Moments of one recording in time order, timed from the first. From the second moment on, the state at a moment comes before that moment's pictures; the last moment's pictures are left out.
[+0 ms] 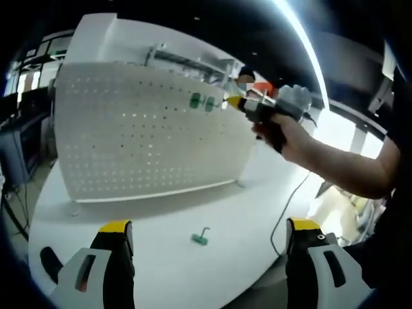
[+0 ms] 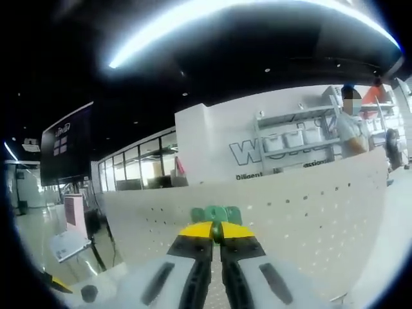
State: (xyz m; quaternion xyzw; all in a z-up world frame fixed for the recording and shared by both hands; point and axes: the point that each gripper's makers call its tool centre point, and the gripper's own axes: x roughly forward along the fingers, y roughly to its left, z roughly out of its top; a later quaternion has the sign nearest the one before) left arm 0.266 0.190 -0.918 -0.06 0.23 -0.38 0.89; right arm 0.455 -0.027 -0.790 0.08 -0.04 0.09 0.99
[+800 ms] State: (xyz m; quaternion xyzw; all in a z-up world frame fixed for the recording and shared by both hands) left arm 0.274 0.200 -0.924 -0.06 0.24 -0.37 0.90; right arm 0.490 -0.073 -0.798 0.10 -0.05 0.03 0.99
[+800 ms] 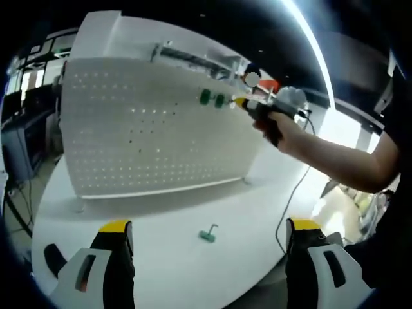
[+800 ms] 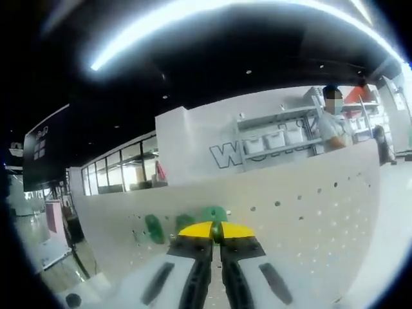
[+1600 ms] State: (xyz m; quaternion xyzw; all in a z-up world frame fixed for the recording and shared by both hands) left arm 0.278 0.199 -0.930 -0.06 0.25 -0.37 0.89; right arm 0.496 -0.082 -0.805 0.10 -0.09 0.00 0.99
